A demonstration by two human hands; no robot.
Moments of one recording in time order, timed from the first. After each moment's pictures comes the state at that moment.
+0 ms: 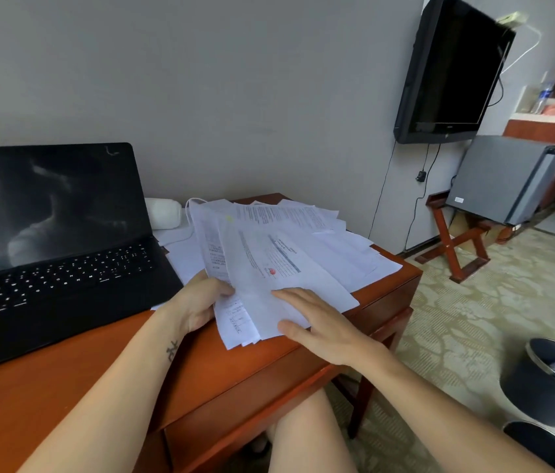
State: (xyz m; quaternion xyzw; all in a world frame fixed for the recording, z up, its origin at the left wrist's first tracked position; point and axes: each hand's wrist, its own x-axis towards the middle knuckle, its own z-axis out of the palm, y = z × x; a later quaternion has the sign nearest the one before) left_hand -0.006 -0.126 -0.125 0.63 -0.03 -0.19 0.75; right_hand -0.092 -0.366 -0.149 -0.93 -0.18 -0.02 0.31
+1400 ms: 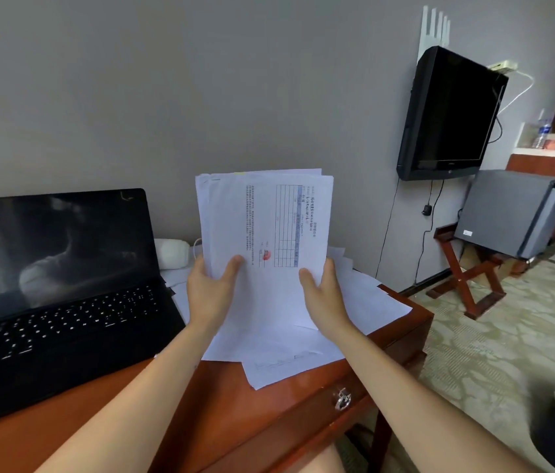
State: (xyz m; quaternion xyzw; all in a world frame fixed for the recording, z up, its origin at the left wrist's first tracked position) left_hand 0.016 -0.155 -0.077 0.65 -0.06 0.22 0.73; right_hand -0.008 -0.345 -0.089 -0.73 -0.03 -0.24 0.64
